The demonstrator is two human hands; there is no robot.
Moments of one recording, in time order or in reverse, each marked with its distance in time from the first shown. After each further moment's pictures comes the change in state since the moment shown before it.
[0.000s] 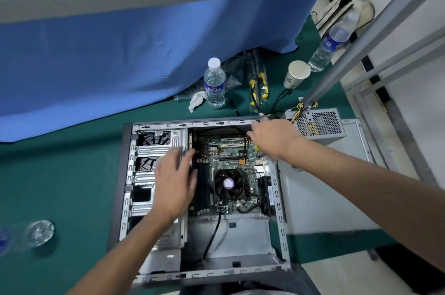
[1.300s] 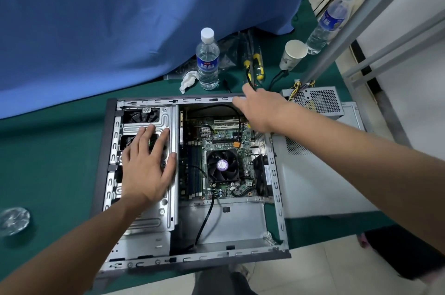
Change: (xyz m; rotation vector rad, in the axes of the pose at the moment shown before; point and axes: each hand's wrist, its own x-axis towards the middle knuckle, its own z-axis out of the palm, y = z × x) left_hand -0.021 -0.042 0.011 0.103 -0.036 -0.126; right_hand 0.015 -0.016 0.000 0.138 -0.068 0.075
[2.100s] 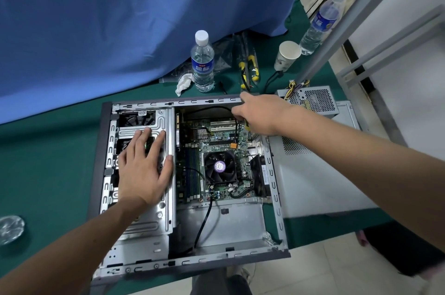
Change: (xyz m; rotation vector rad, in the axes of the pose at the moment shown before) left_hand 0.001 0.000 -0.001 -0.011 0.012 0.005; right_hand -0.010 0.007 0.001 -0.016 -0.025 -0.093
